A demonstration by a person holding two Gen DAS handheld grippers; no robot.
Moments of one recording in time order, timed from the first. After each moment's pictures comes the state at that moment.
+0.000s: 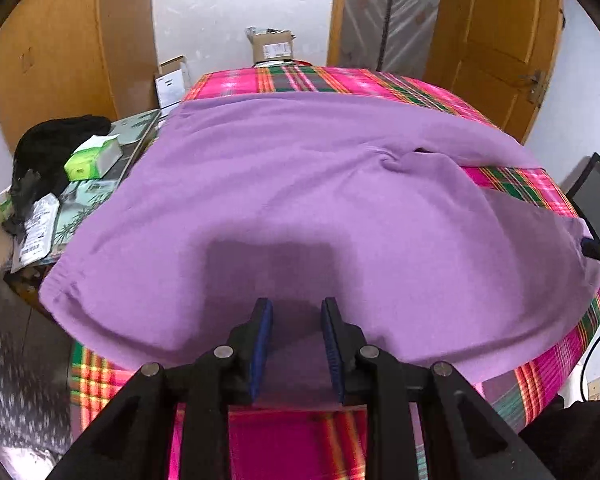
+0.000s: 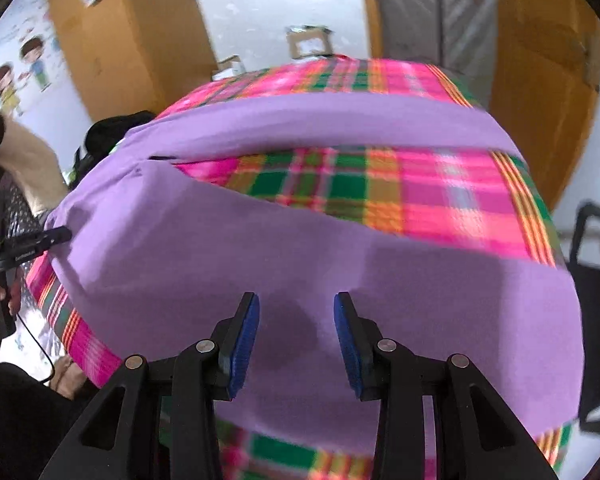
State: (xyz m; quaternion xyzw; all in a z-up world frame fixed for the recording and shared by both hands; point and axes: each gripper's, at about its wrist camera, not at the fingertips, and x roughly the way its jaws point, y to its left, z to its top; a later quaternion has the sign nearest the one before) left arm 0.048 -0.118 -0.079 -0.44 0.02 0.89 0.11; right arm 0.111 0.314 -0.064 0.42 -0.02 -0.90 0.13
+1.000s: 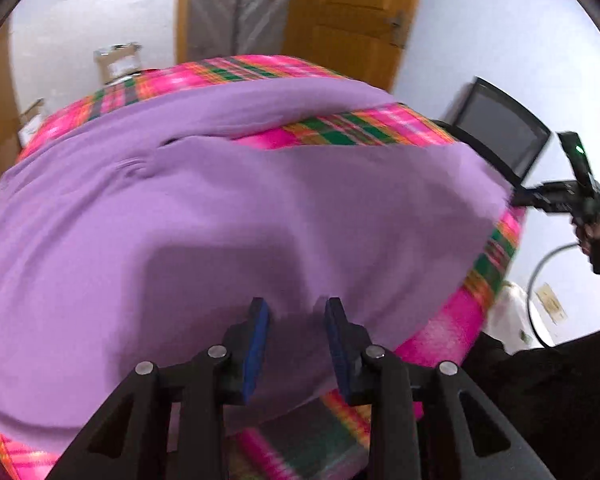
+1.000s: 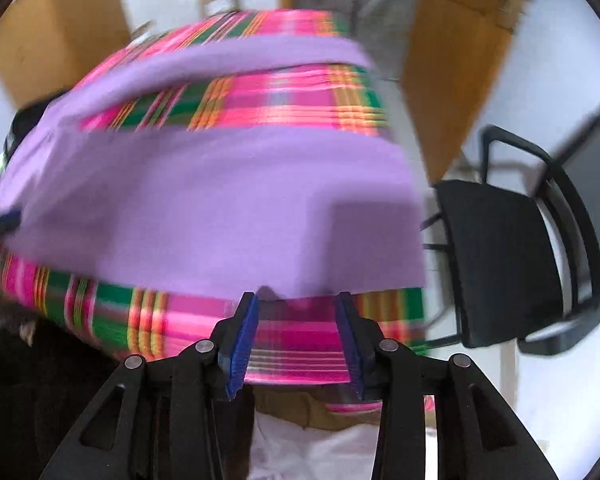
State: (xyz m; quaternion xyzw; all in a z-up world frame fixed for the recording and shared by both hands) left arm 0.080 0.015 -0.080 -0.44 0.09 0.83 0.34; right arm 0.191 0.432 -0.066 0.51 -0.03 -0.86 -0.03
